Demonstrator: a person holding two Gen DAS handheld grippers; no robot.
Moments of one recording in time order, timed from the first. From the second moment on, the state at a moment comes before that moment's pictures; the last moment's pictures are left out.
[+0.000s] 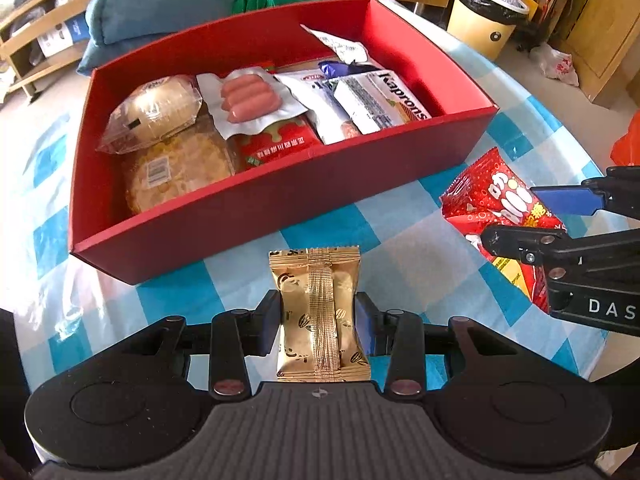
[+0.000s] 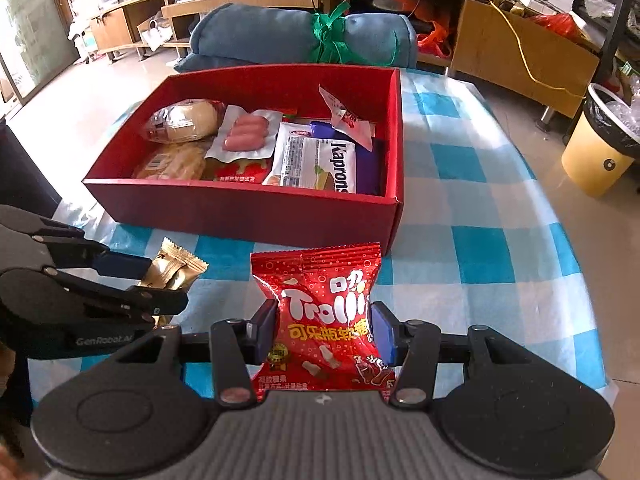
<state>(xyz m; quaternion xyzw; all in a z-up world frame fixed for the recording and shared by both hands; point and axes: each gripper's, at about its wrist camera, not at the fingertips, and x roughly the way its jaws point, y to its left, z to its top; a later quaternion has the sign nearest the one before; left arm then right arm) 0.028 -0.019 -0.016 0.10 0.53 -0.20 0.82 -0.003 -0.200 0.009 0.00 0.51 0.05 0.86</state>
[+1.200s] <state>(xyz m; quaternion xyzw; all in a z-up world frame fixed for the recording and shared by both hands) 0.001 0.003 0.012 0.05 0.49 -0.15 0.86 -0.031 -0.192 0.039 0.01 0.46 0.04 0.89</state>
